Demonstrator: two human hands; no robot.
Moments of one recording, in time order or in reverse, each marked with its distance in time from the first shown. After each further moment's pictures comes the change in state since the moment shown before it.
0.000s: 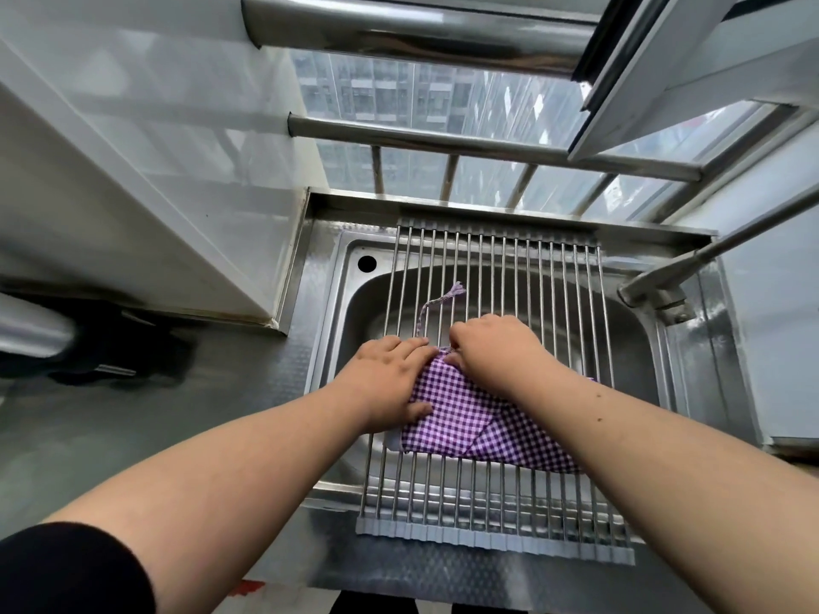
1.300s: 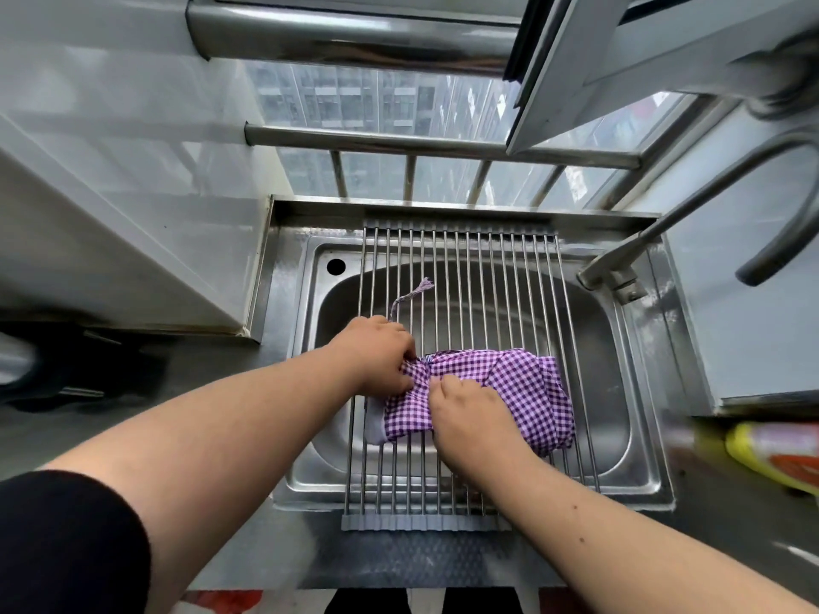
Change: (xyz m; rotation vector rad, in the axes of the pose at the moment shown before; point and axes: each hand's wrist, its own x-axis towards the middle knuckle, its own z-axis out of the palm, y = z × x) left_hand 0.033 0.011 -0.042 0.094 -0.111 0.039; right_hand -0.086 -0.053 0.049 0.062 0.024 0.083
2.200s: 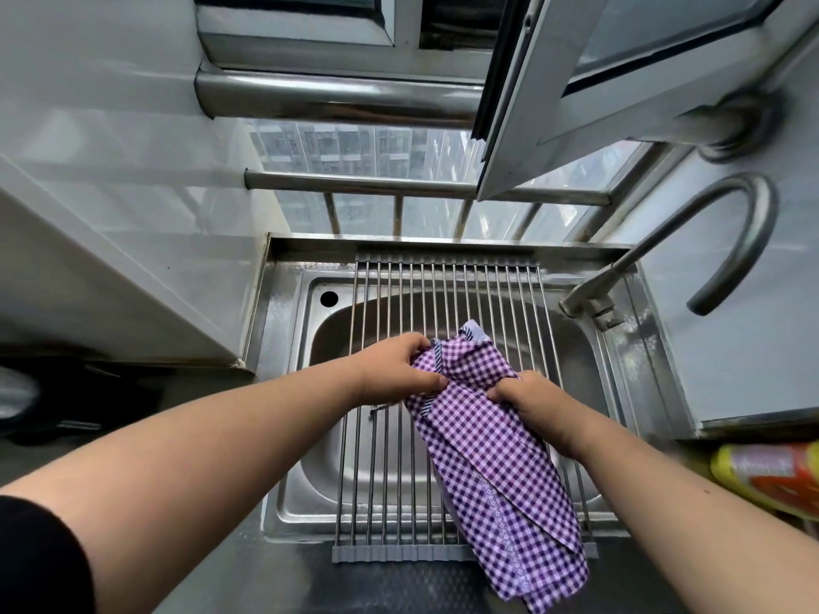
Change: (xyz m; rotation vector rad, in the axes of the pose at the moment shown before) left_hand -0.010 0.023 -0.040 -1.056 -0.116 -0.039; right_hand -0.012 0.095 -0.062 1.268 -0.201 0.461
